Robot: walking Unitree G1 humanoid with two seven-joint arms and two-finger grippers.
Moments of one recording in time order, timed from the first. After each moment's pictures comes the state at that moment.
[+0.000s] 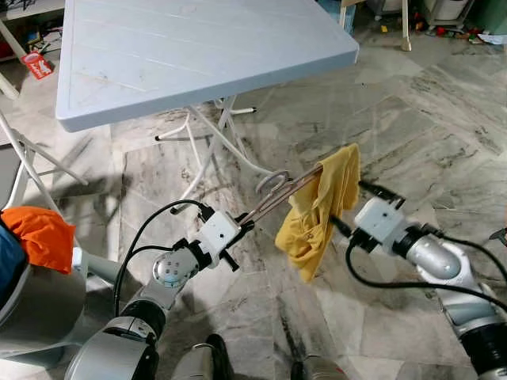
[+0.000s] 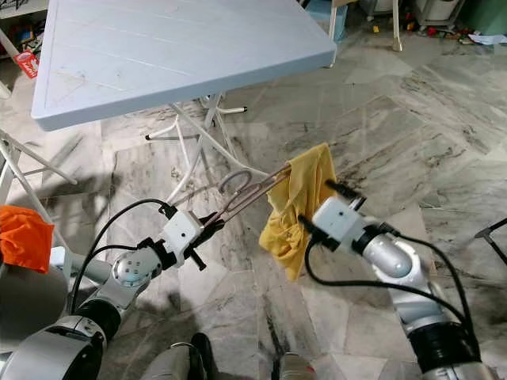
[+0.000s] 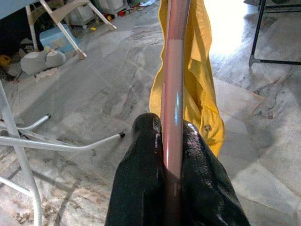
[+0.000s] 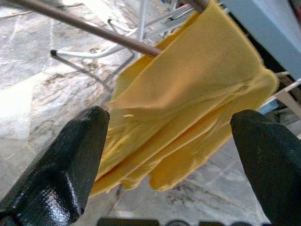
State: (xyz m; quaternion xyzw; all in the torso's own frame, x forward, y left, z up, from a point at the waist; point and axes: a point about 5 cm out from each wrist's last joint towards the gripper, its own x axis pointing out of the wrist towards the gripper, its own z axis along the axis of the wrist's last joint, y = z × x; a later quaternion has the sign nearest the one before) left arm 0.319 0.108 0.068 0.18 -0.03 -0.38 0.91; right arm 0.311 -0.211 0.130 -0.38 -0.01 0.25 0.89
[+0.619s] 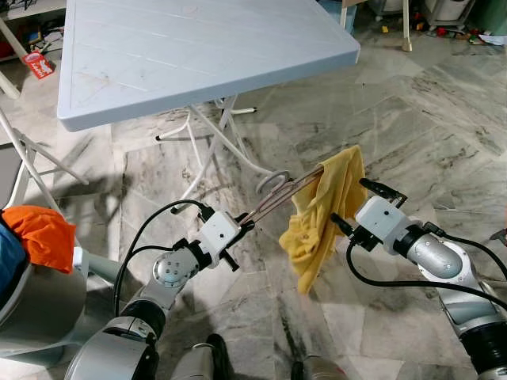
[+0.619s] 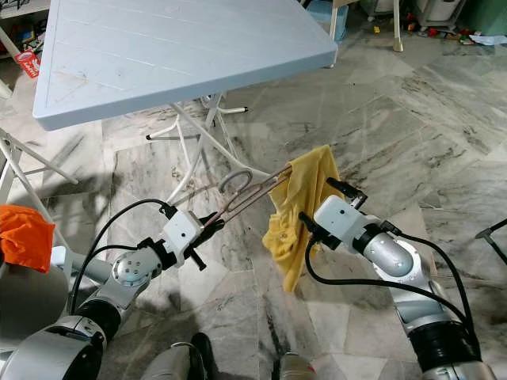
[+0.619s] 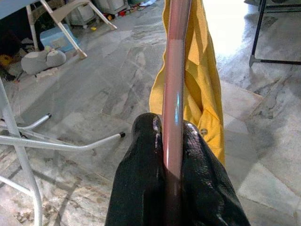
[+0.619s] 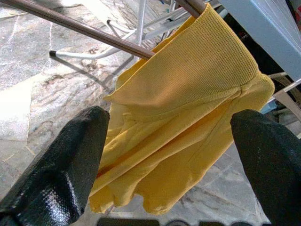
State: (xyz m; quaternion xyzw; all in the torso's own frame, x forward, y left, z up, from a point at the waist) left arm 0.319 0.108 0.068 0.18 -0.03 -0.38 0.91; right arm 0.311 -0.211 0.130 -0.38 -0.01 0.25 0.89
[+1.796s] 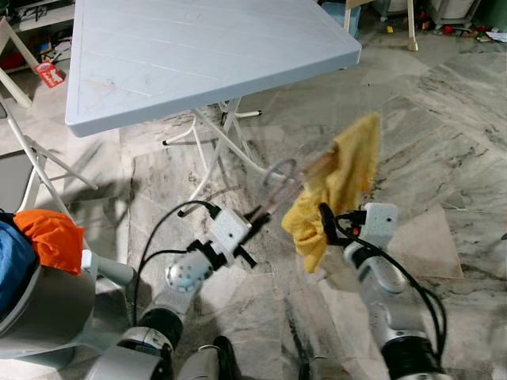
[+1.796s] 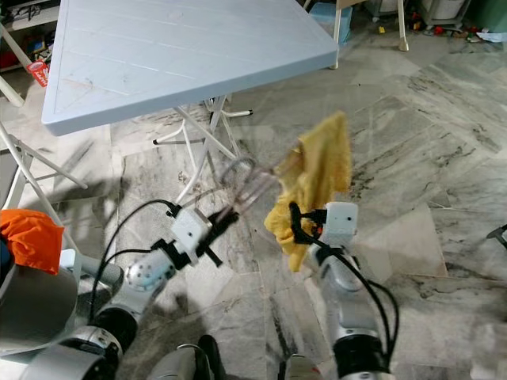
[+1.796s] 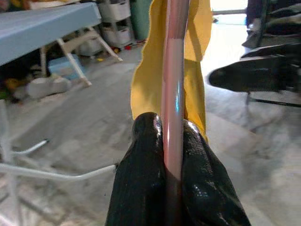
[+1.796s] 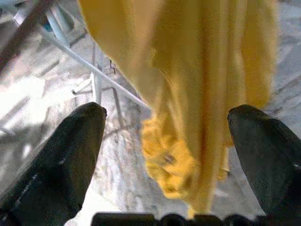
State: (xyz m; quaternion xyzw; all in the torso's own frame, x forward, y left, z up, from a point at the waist) left arm 0.310 0.080 0.077 0.11 -0.09 -0.39 0.91; right arm 0.313 -0.165 0.078 0.08 0.03 0.03 1.00
